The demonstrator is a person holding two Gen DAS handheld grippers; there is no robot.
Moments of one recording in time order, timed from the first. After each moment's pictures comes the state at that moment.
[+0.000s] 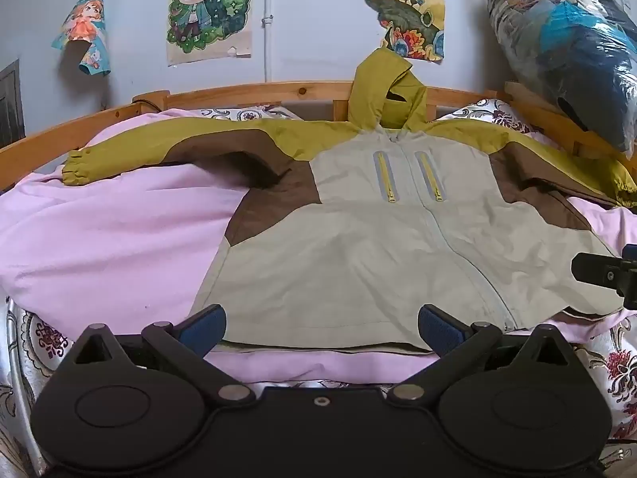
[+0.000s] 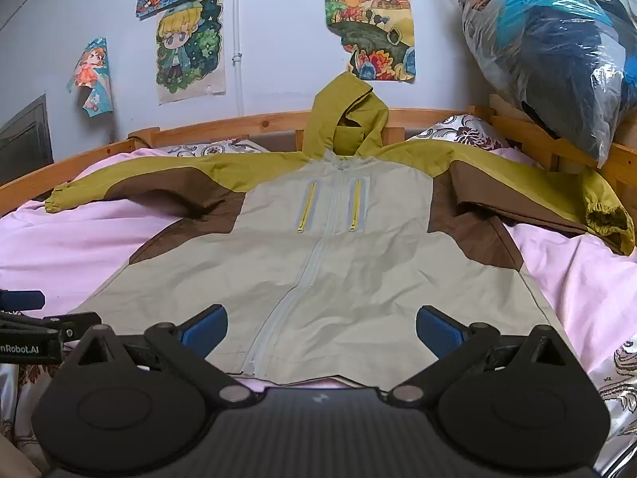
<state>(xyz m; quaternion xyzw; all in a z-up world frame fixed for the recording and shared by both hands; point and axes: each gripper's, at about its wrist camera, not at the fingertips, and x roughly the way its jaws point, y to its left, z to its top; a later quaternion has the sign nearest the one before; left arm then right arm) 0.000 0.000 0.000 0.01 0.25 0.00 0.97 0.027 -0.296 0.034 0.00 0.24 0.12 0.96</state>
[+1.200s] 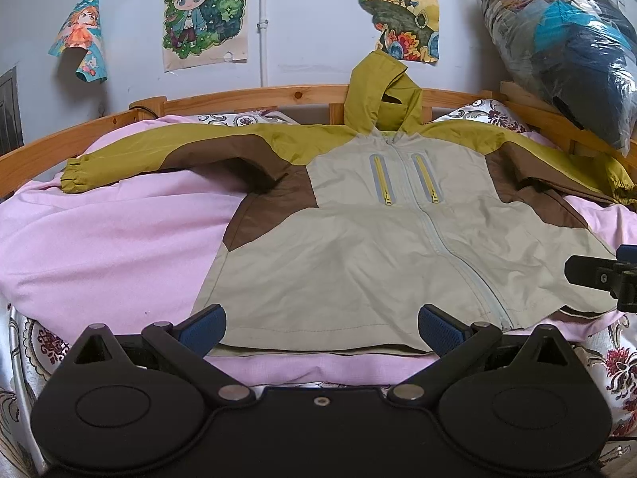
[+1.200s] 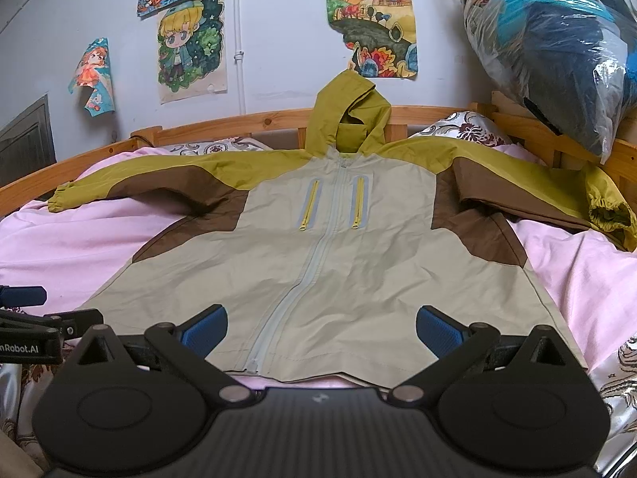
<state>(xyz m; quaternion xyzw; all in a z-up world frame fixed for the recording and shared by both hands) -0.003 -0.003 0.005 0.02 0.25 -0.01 0.97 0.026 -0.300 0.037 0.01 0.25 0.12 0.96</state>
